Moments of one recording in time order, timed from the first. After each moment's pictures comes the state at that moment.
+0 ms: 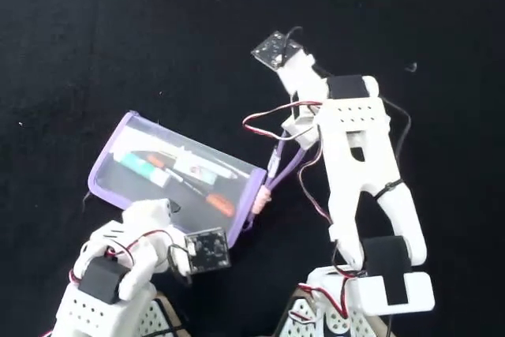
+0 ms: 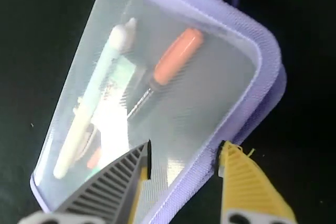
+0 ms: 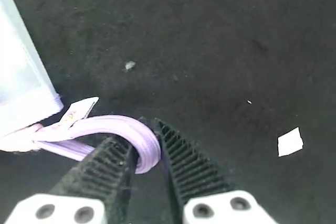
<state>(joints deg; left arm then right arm) 18.5 -104.1 87.6 75.6 -63.9 -4.3 -6.6 16.1 72.4 35.8</state>
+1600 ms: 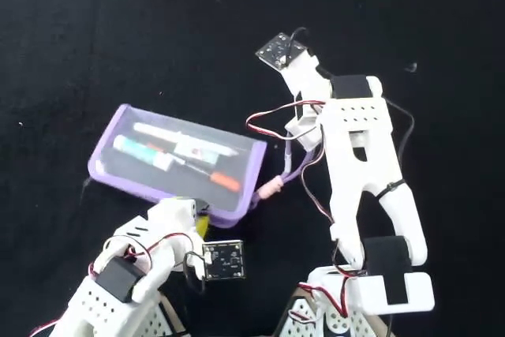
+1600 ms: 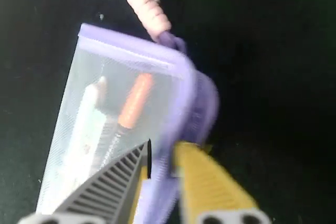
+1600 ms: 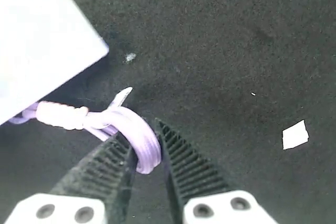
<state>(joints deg) 27.7 -103.6 96.0 59.6 -60.9 -4.0 -6.6 16.1 74.0 35.8</state>
